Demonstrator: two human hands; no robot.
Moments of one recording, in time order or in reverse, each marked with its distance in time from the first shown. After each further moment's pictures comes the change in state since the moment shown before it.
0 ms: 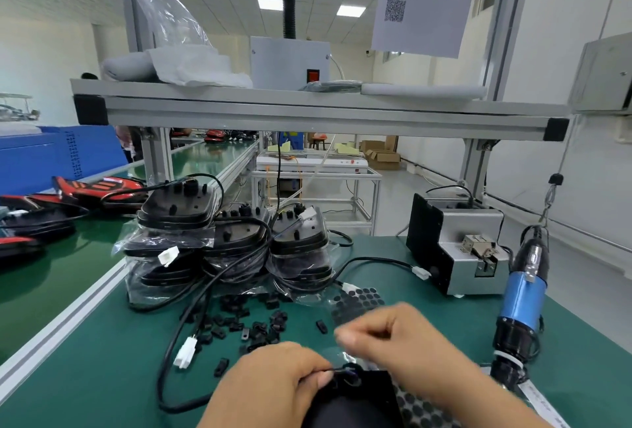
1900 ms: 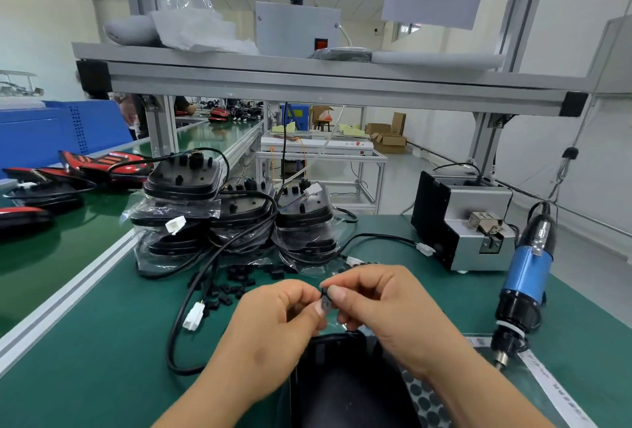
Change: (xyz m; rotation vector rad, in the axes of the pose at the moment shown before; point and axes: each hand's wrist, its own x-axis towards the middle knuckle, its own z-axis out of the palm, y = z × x) left_hand 0.005 -0.007 0.010 -0.726 0.142 -0.290; right_hand -0.004 -0.022 0.023 0.354 0.082 -0.097
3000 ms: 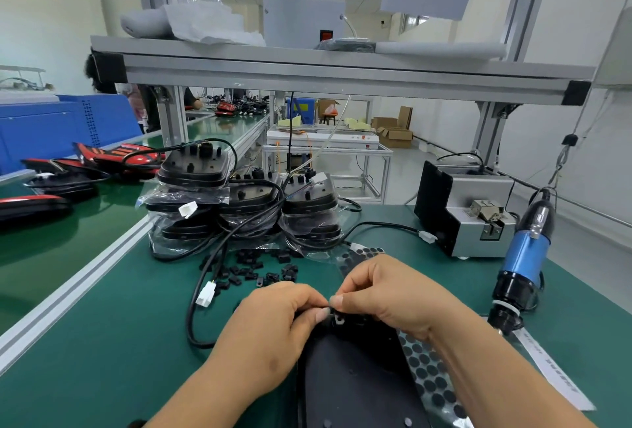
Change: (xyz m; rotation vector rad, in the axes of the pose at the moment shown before) left_hand -0.015 -0.024 -0.001 0.405 0.005 0.195; right_hand 0.011 0.009 -0.010 -0.344 -0.185 0.211
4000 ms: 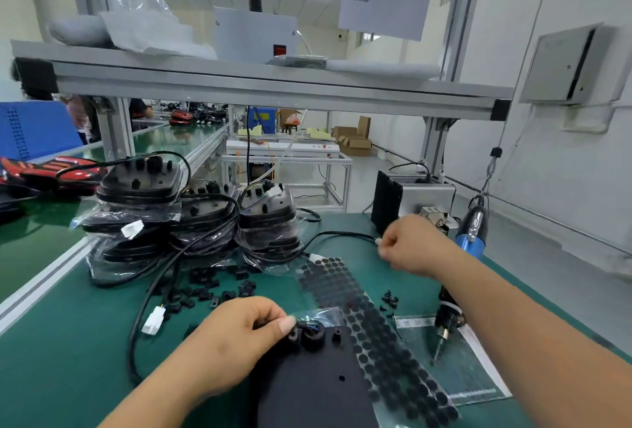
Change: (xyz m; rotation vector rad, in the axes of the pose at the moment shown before) left_hand 0.021 0.005 -0.004 -0.213 -0.251 -0.170; right_hand 0.002 0.009 -0.102 -0.758 0.336 0.222
